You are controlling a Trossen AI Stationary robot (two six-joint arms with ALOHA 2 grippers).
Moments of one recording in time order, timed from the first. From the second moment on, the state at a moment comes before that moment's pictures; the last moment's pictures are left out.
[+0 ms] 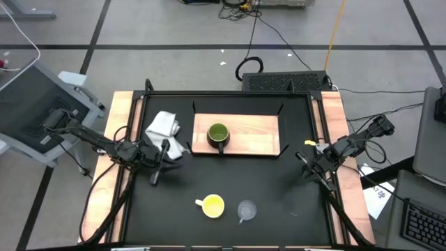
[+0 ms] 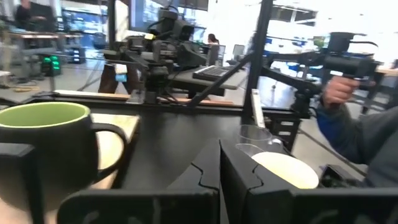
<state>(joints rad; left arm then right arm) -0.38 0.69 0.04 0.71 -0.18 -0.12 0.51 0.11 0.15 -0.11 -0.16 0.00</state>
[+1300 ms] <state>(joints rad) -0.47 1.29 0.84 -0.22 -0.14 -0.29 0.51 0.11 0.15 -0.11 -0.15 -0.01</state>
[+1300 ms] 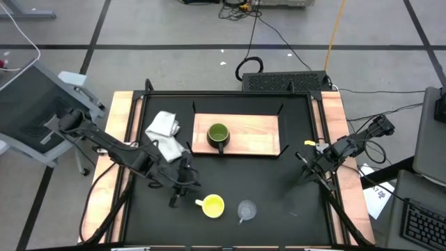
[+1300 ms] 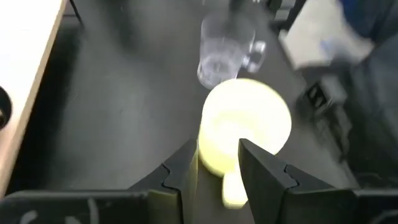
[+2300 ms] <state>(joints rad) -0.33 1.74 1.41 -0.63 0.17 0.07 0.51 0.11 0.15 -0.11 -0.15 -0.02</state>
